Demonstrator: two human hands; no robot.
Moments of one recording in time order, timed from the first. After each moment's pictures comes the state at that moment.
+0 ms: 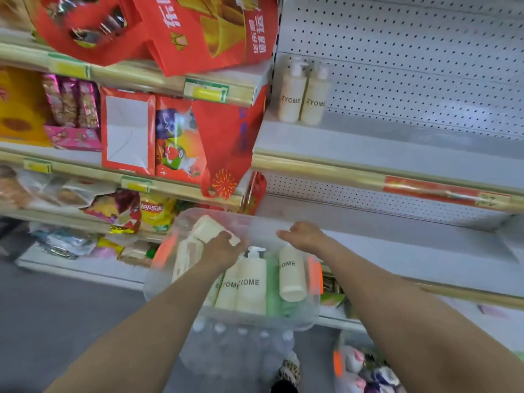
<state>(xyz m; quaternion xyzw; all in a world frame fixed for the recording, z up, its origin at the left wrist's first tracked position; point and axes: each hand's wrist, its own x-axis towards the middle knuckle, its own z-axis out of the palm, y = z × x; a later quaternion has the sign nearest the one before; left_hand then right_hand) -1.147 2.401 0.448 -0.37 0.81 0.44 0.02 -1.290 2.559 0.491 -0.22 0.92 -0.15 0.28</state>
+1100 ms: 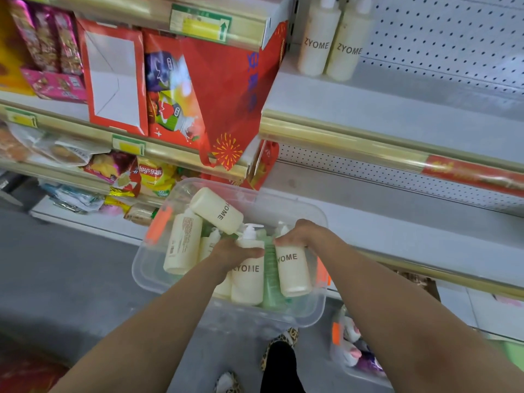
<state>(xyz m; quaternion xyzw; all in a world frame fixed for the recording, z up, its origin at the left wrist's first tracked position) -1.155 2.420 0.384 -0.41 0.63 0.65 0.06 -1.316 2.538 0.420 -0.17 0.90 -0.06 0.39</state>
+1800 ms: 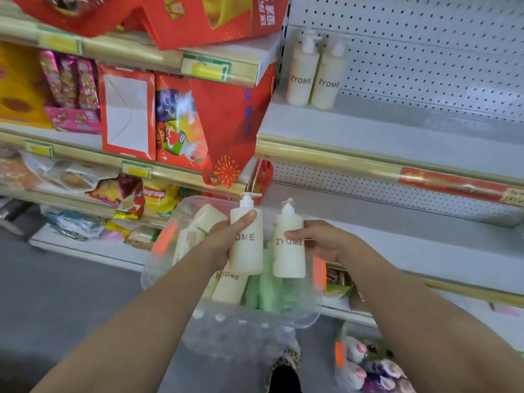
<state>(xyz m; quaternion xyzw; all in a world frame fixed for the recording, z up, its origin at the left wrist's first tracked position) -1.155 2.407 0.456 -0.33 0.50 0.80 -0.04 -1.316 2.586 0.459 -0.08 0.69 -0.52 0.50</state>
